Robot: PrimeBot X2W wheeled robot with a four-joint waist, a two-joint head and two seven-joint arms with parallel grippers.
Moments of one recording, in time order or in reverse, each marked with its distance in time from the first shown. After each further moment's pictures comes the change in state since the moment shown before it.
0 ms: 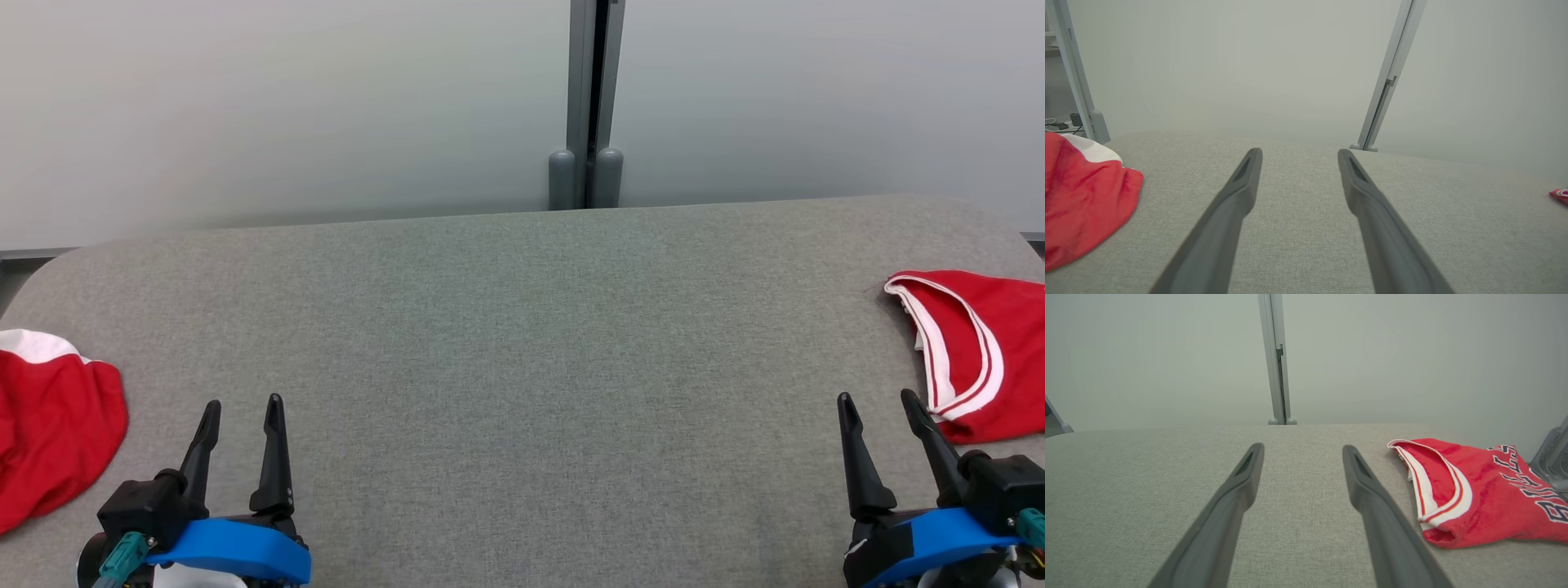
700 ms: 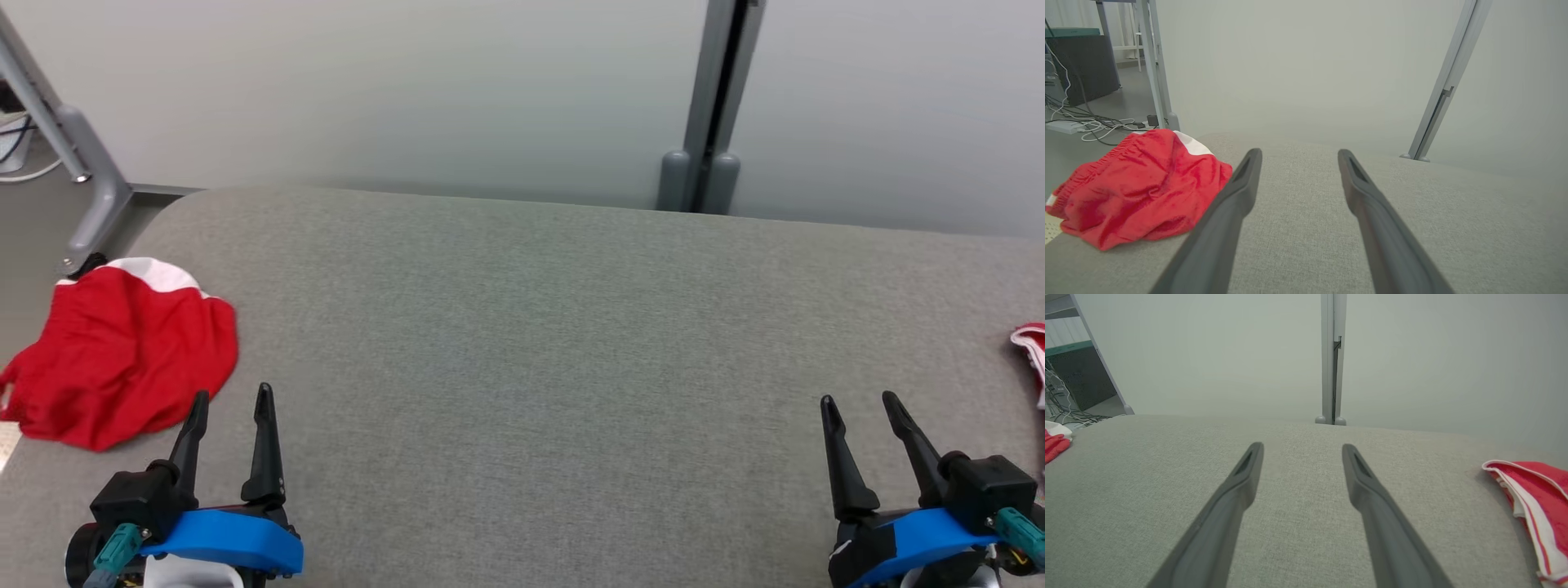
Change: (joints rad) left arm -0.018 -0.008 0.033 0.005 0.049 -0.001 0.000; right arm -0.026 -0.011 0.037 0.072 0.012 0.000 -0.049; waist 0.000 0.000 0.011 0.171
